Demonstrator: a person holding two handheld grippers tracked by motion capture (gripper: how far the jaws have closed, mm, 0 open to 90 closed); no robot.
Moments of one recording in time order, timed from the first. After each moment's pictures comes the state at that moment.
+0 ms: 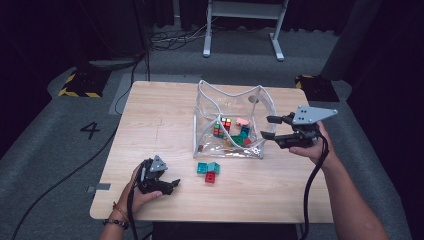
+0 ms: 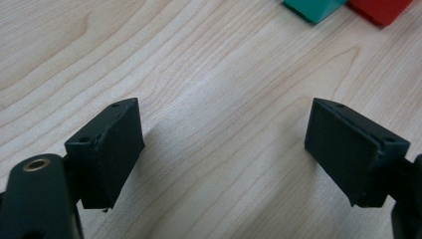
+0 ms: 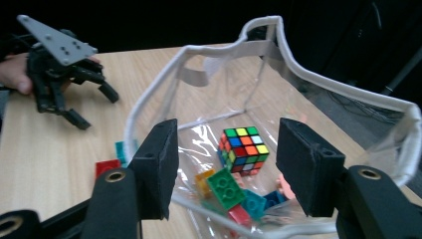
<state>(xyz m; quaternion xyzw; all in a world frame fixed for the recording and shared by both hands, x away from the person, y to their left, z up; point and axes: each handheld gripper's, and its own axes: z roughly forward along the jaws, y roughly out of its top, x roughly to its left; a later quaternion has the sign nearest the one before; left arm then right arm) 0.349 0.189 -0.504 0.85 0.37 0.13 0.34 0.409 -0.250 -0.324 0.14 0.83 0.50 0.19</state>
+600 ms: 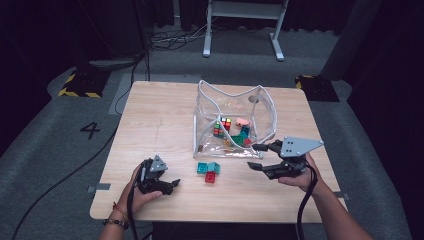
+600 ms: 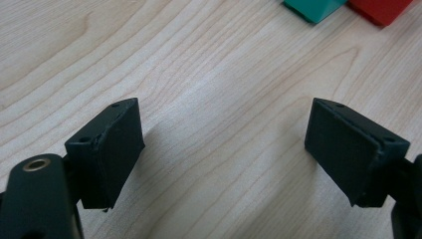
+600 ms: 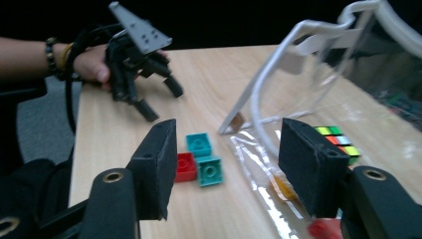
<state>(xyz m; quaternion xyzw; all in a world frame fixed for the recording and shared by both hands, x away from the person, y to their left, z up) 0.349 0.189 -0.504 0.85 0.37 0.13 0.34 0.357 -0.221 -0.370 0.10 0.84 0.52 0.14</state>
